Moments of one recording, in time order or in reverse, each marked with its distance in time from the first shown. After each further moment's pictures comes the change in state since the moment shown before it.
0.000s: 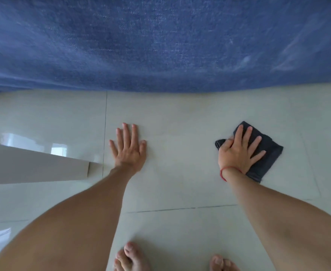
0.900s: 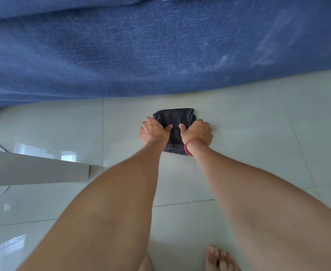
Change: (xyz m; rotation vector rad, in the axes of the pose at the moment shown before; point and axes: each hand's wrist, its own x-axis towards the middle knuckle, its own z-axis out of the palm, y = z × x) left_hand 0.019 0.116 -0.027 -0.208 0.025 -0.223; right_hand -0.013 -0.090 -0.022 0.133 -0.276 -0.039
